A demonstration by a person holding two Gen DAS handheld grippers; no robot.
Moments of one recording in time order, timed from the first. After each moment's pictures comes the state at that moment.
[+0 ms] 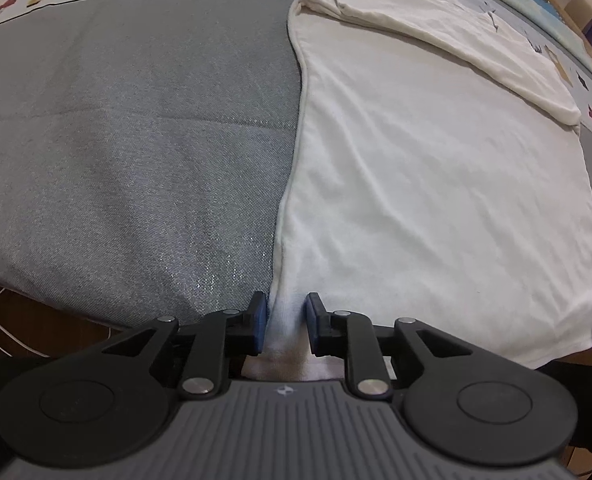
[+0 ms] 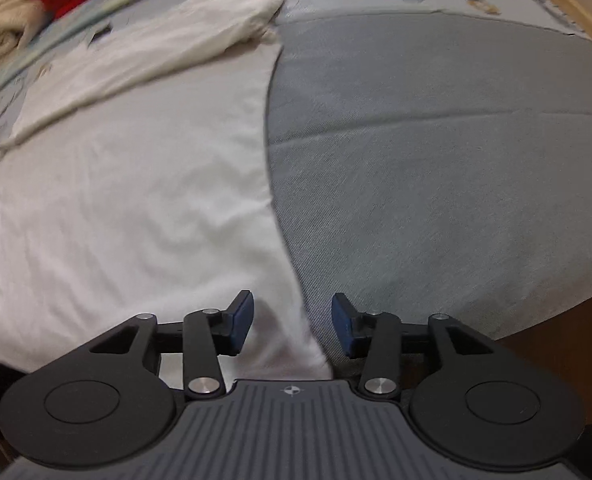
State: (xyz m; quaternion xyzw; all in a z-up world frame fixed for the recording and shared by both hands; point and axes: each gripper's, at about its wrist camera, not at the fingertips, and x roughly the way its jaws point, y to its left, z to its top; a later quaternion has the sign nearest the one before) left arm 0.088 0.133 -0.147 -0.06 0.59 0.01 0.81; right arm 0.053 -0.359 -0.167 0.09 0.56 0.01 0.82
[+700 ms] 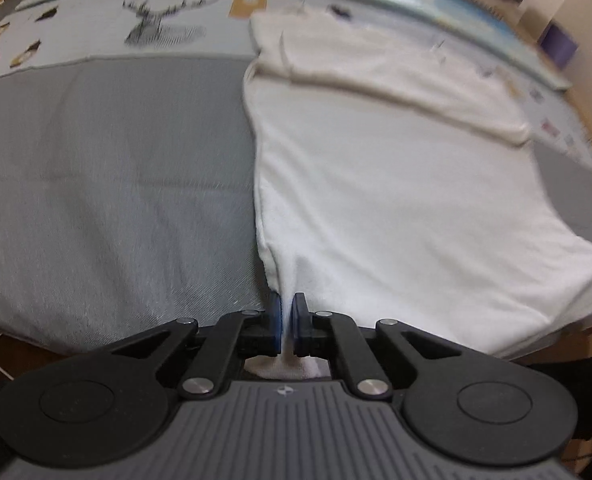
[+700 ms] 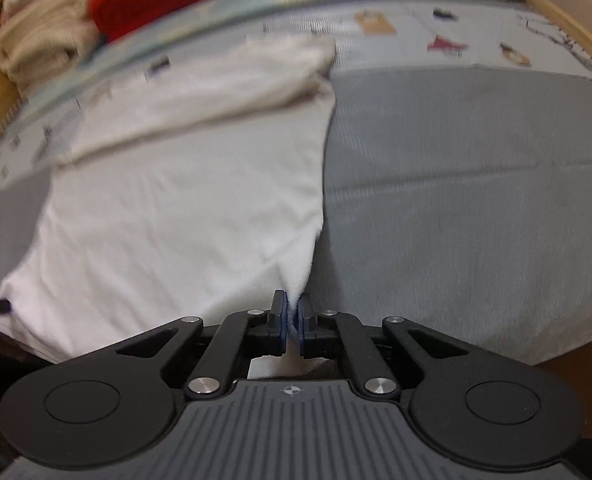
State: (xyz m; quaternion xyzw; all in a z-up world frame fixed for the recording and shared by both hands) left arm 0.072 0.124 -0.101 -0.06 0.51 -0.04 0.86; right arm 0.032 -0.361 -0.106 0.12 0.46 0.06 0.88
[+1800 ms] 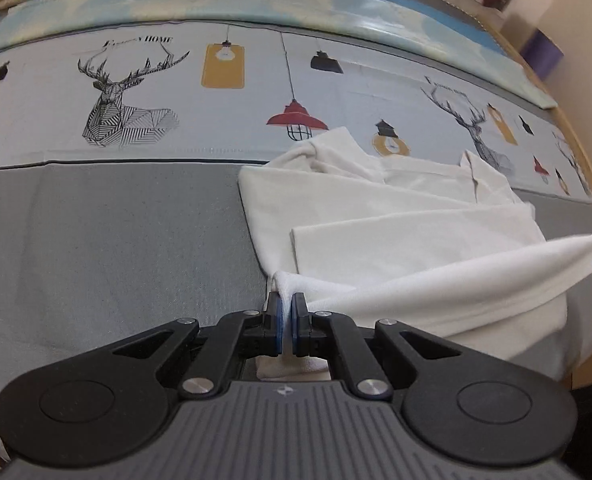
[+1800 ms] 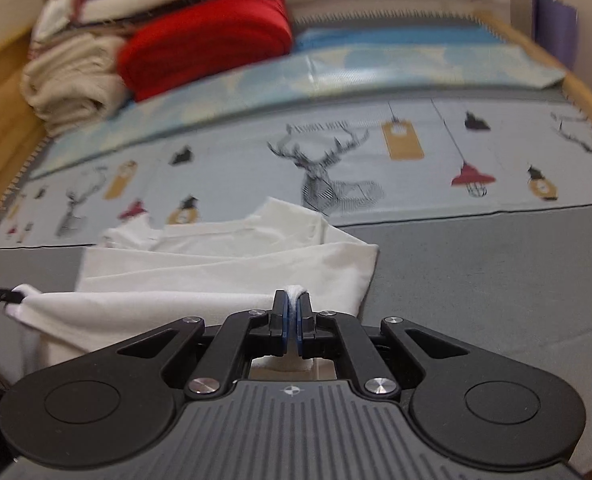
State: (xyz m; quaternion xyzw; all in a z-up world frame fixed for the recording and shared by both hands) left arm 0.218 0.138 -0.056 -0.05 0.52 -0.08 0.85; right arm 0.173 -0.393 -0.037 0.09 0.44 0.09 0.89
